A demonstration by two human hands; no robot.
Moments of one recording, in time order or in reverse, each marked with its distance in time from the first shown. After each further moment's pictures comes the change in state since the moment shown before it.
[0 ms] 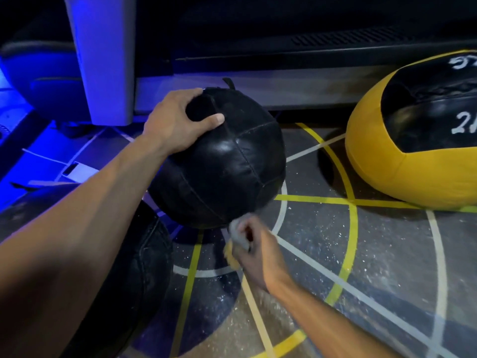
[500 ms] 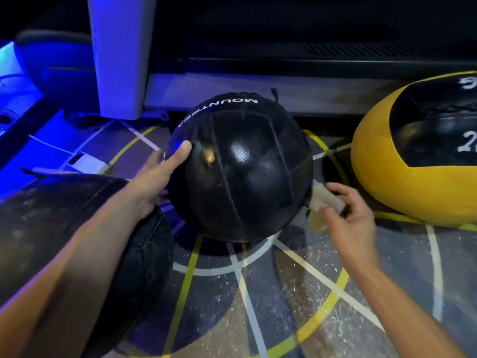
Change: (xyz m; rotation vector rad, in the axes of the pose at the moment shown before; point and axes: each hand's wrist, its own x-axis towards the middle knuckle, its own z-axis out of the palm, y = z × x) left_hand -0.085 -0.067 0.014 -0.659 -0.068 -0.600; right_hand 0.023 -0.007 -0.134 0.058 0.450 0.128
